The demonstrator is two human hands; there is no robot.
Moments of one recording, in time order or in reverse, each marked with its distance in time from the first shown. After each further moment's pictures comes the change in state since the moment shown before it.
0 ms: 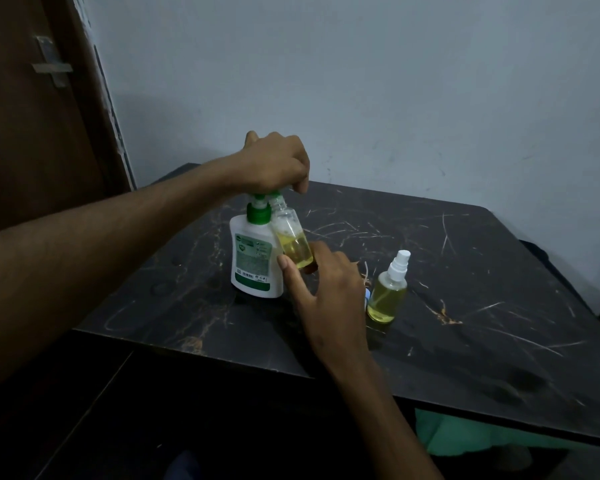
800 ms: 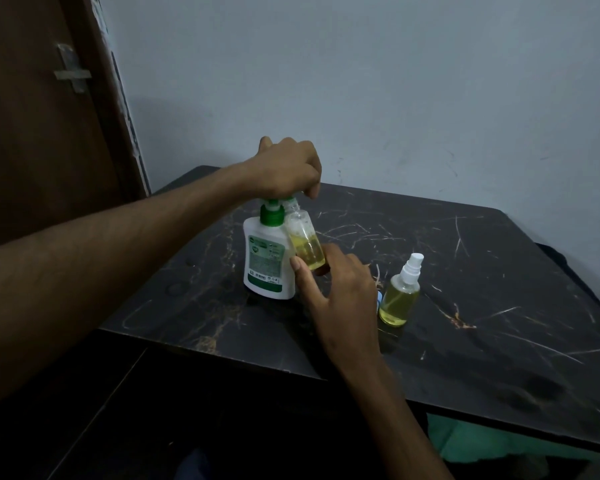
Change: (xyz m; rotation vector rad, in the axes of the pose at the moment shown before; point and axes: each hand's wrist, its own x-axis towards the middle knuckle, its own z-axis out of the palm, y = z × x) left_hand 0.000 -0.001 0.002 0.027 0.032 0.008; right_hand 0.000 0.001 0.002 0.013 0.011 -0.004
